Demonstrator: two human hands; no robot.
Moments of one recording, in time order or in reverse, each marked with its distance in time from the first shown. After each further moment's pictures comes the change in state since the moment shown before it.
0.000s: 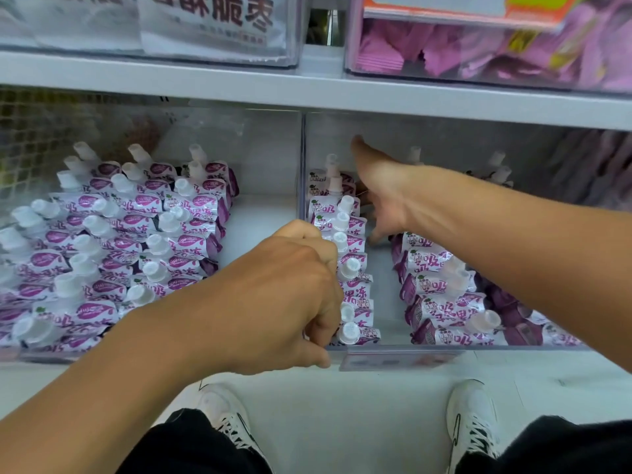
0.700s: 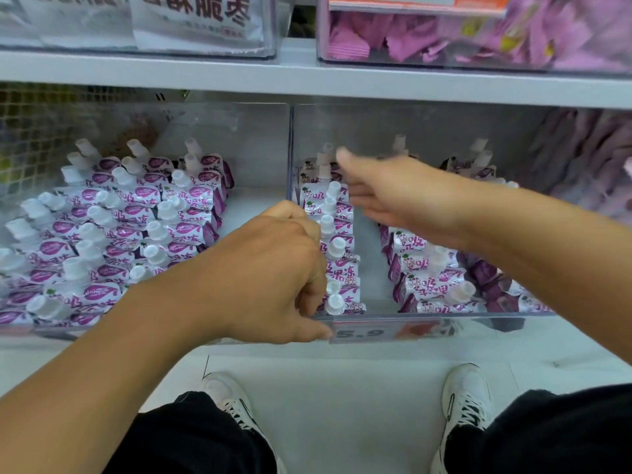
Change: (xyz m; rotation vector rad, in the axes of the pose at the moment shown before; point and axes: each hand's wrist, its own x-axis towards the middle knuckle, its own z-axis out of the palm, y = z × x) left_hand -0.002 0.003 -0.001 0.095 -0.063 -0.035; right_hand -0.099 0.049 -0.038 -0.350 -0.178 -0.528
